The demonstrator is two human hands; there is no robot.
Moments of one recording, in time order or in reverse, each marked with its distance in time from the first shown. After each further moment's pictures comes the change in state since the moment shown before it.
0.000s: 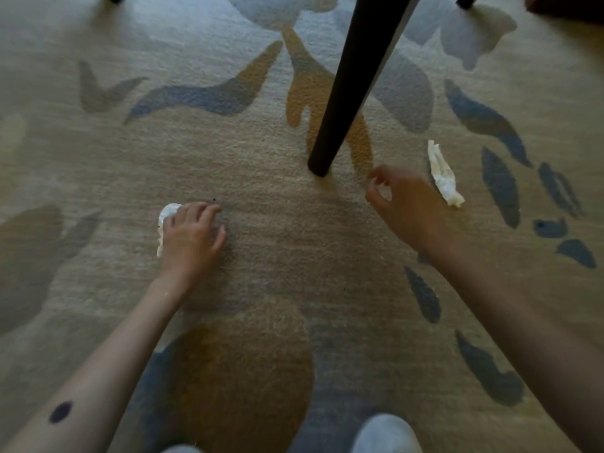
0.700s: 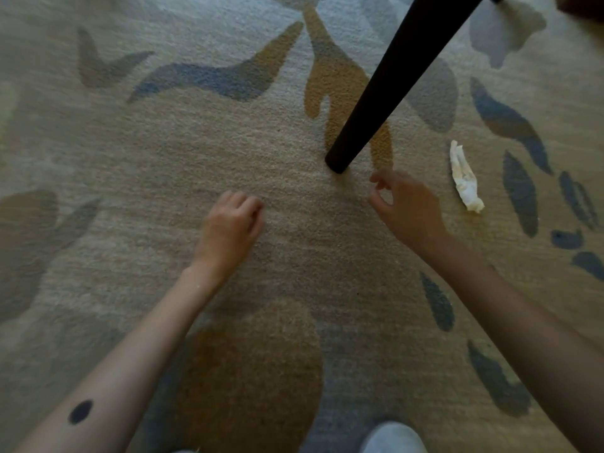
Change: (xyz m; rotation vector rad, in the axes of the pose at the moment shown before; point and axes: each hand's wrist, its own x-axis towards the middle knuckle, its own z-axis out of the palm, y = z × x) left_hand 0.014 0.024 0.007 -0.206 0.105 0.216; right_hand 0.016 -0.009 0.035 -0.072 -0.012 -0.016
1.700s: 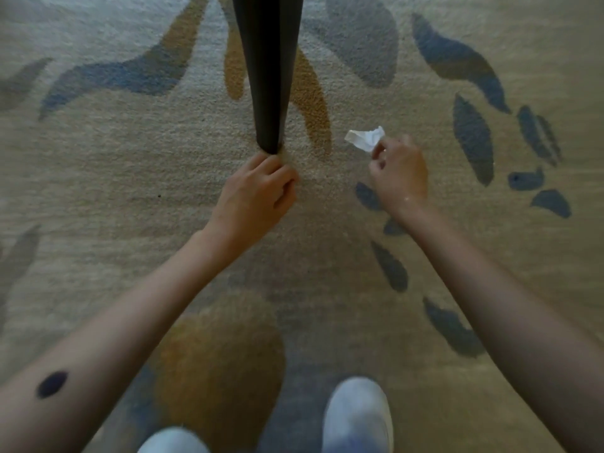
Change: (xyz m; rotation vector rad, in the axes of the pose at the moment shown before) left_hand 0.064 0.134 0.000 -0.022 -0.237 0.288; right_hand 0.006 0.077 -0.026 0.048 0.074 0.384
